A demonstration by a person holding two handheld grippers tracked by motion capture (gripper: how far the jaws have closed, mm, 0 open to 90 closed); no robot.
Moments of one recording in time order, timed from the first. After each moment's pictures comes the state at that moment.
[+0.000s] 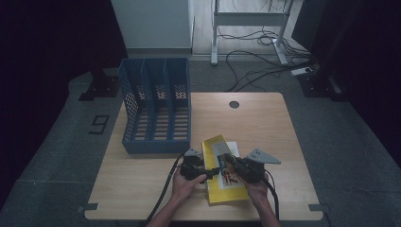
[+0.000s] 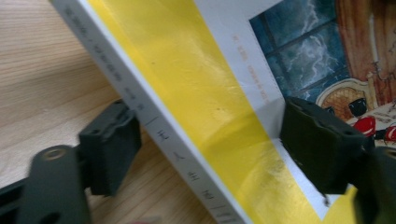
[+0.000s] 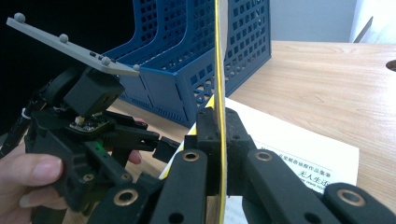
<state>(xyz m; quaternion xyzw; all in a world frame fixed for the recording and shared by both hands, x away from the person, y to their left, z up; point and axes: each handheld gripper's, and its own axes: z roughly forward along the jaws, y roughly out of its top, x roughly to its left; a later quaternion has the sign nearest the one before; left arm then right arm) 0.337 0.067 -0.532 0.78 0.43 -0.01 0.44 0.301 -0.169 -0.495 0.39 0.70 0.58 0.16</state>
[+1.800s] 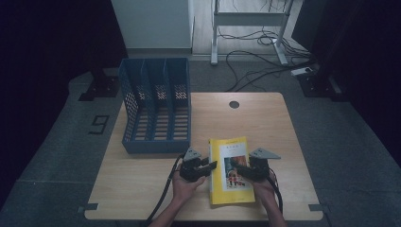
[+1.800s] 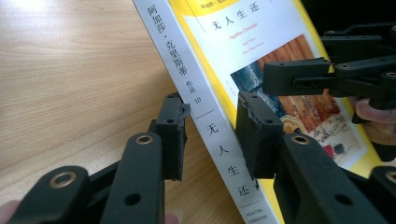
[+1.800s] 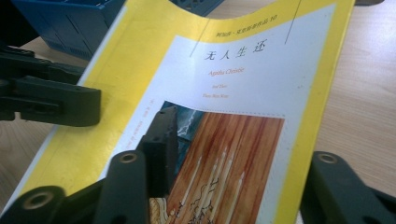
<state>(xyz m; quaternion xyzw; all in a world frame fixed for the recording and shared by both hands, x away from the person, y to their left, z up) 0.318 0.063 -0.511 0.76 0.42 0.06 0.49 0.320 -0.192 -0.520 0.45 0.73 0.49 0.16</state>
